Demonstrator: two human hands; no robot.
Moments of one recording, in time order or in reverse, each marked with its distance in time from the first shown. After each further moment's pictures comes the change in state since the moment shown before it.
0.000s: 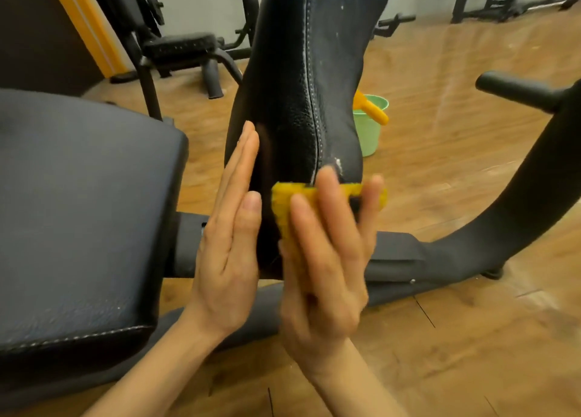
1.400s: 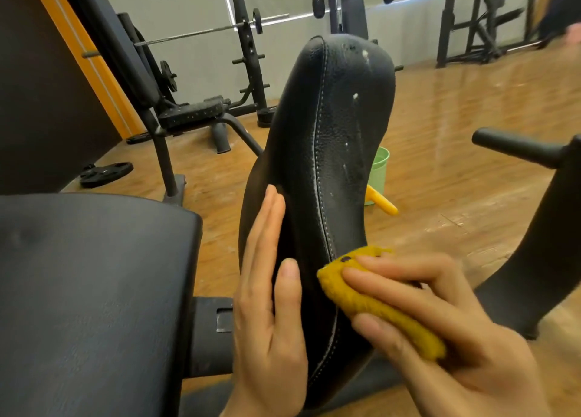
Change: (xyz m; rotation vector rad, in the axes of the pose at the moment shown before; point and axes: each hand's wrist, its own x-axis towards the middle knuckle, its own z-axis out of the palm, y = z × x) left_hand 0.044 0.024 0.013 0.095 0.168 0.077; right_hand 0.097 -0.001 -0.057 0.151 -0.355 0.417
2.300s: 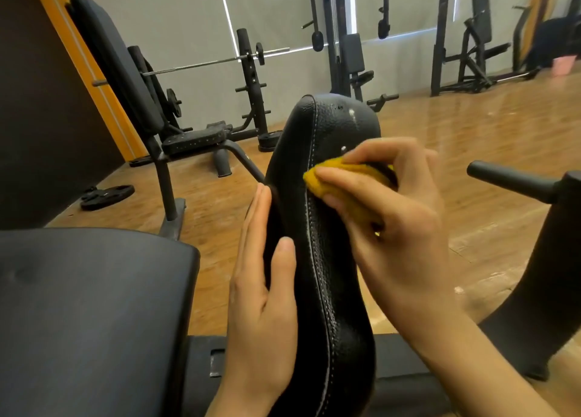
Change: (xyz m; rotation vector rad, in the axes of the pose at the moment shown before) left_hand 0.053 0.004 0.006 -0.133 0.037 -0.178; right_hand 0.105 0.018 0.016 -0.417 0.138 -0.314
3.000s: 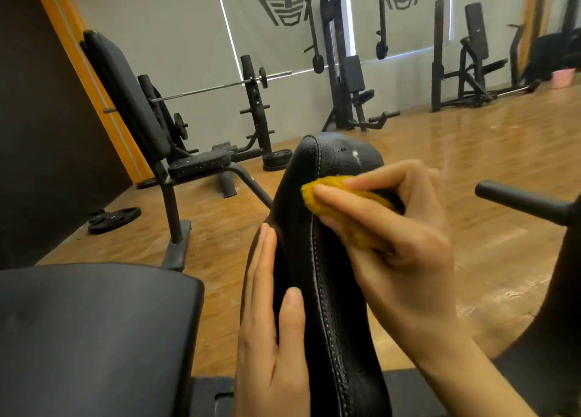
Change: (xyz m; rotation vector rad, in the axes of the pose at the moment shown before) left_hand -0.002 0.004 0.004 0.054 -0.010 -0.037; right_hand 0.017 0.011 0.008 0.078 0.084 -0.066
